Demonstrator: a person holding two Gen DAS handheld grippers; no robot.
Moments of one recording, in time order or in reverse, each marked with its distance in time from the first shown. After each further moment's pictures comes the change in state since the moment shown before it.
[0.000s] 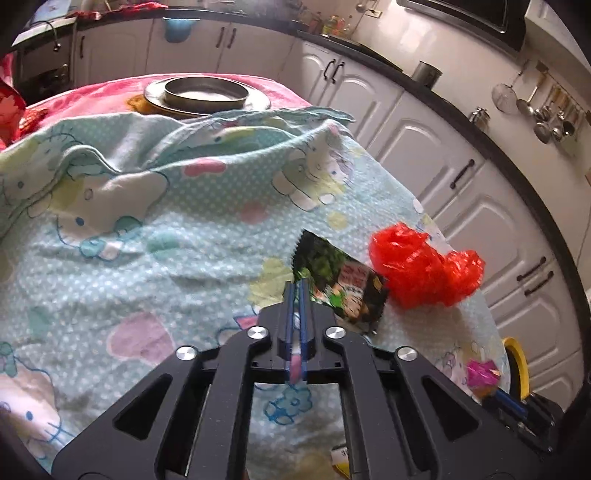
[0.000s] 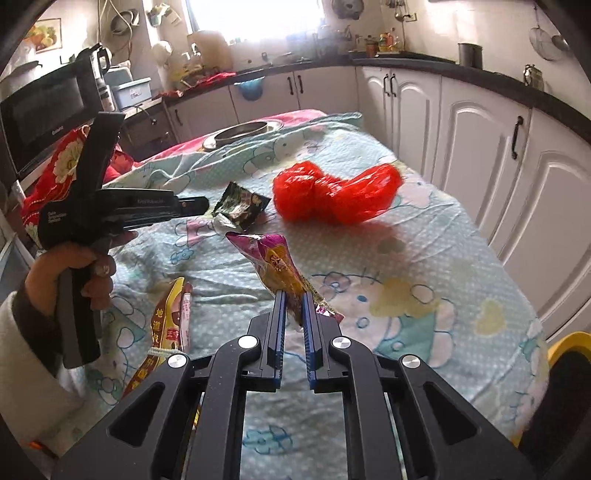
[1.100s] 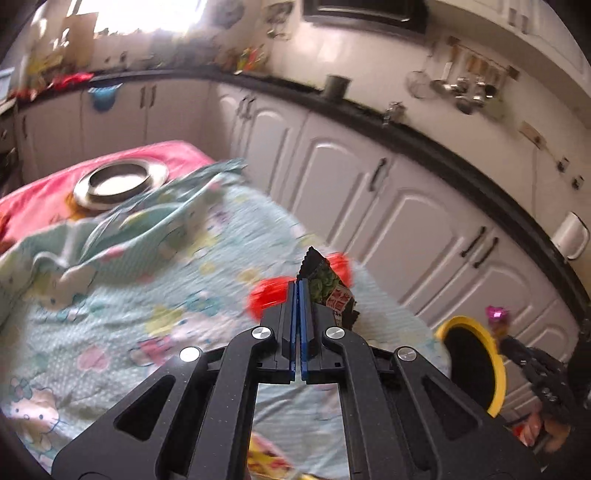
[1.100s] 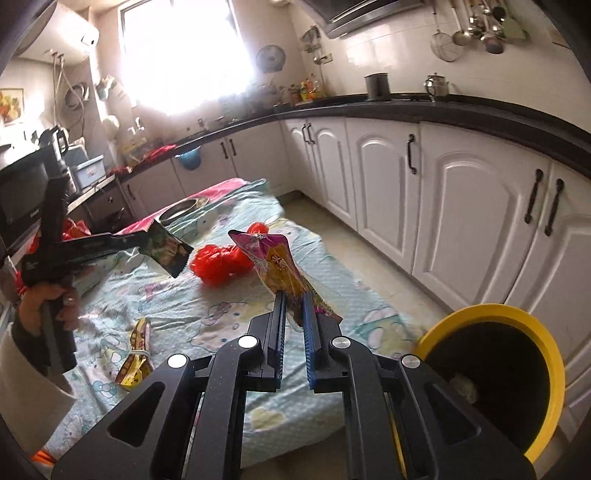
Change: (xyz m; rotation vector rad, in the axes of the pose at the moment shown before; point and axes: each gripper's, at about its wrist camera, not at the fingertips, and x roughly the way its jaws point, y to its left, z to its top) left arm -0.083 -0.123 -0.006 0.261 -0.126 -0.158; right arm -0.135 -0.091 -0.025 0.192 -0.217 -0.158
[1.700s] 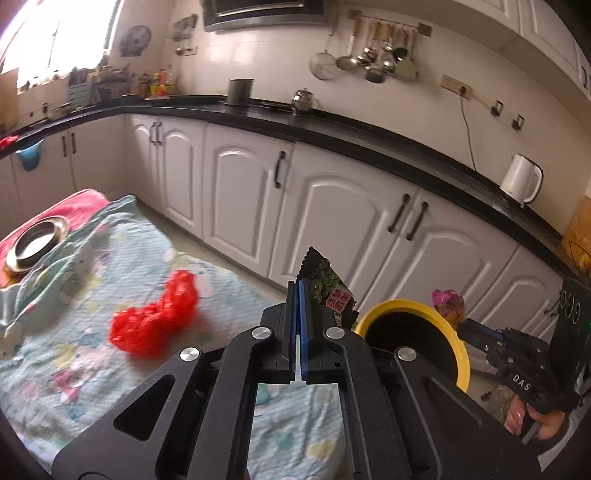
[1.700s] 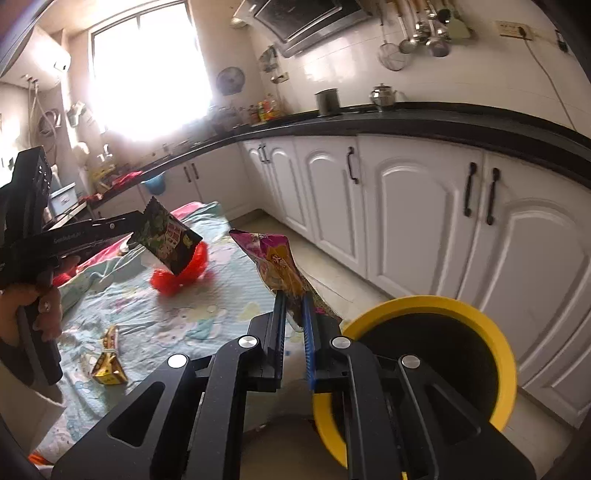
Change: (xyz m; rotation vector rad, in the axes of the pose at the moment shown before) left arm 0.022 -0.143 -0.008 0.229 0.006 -0.166; right arm -0.058 -0.063 -0.019 0.080 -0.072 -0.120
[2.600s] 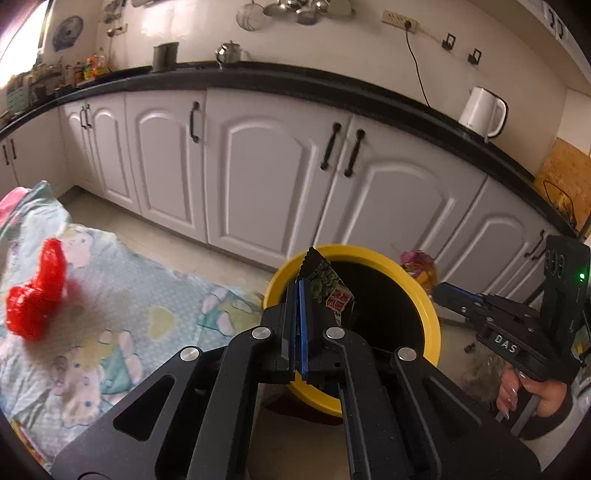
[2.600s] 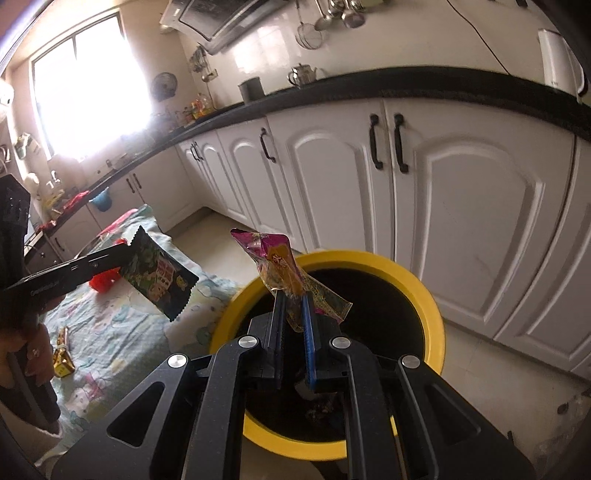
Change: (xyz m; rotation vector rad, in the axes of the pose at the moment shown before) left arm 0.082 -0.105 -0.053 0.124 0.161 -0.151; right arm -0.017 -0.105 -0.050 0.171 0.051 -0.157
